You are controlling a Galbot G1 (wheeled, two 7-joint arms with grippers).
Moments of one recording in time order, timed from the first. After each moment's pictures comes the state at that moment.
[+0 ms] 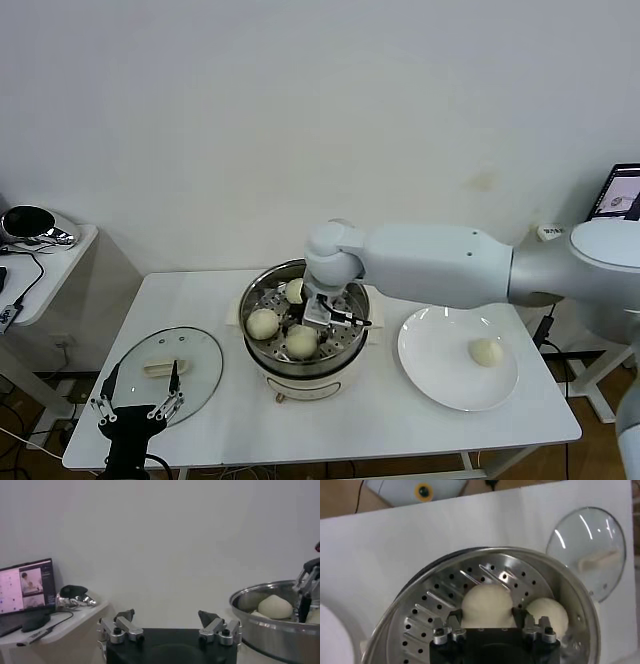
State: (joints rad) left arm 1.85 -1.40 -0.65 -2.29 -0.02 -0.01 -0.21; right arm 0.51 1.24 -1.33 1.44 -0.12 0.32 -1.00
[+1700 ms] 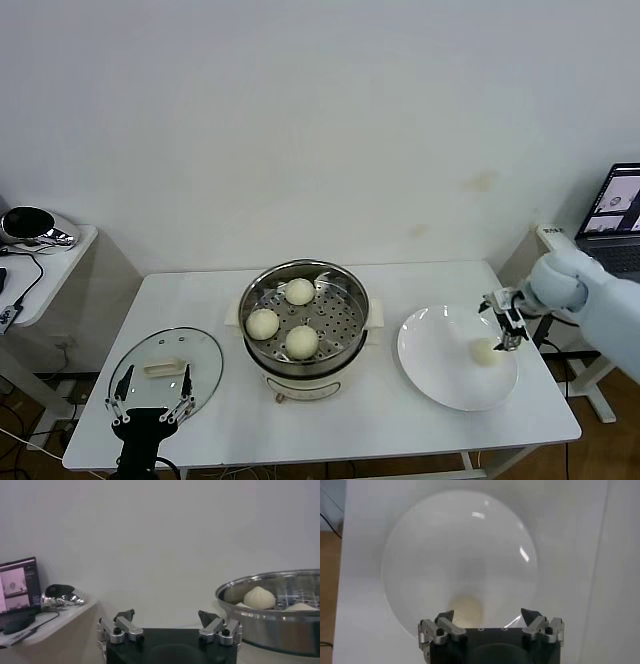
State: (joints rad) left arm 1.86 -1.37 -0.62 -2.28 0.01 -0.01 -0.20; right arm -0.12 0.54 -0.61 1.36 -0.29 -0.16 -1.10
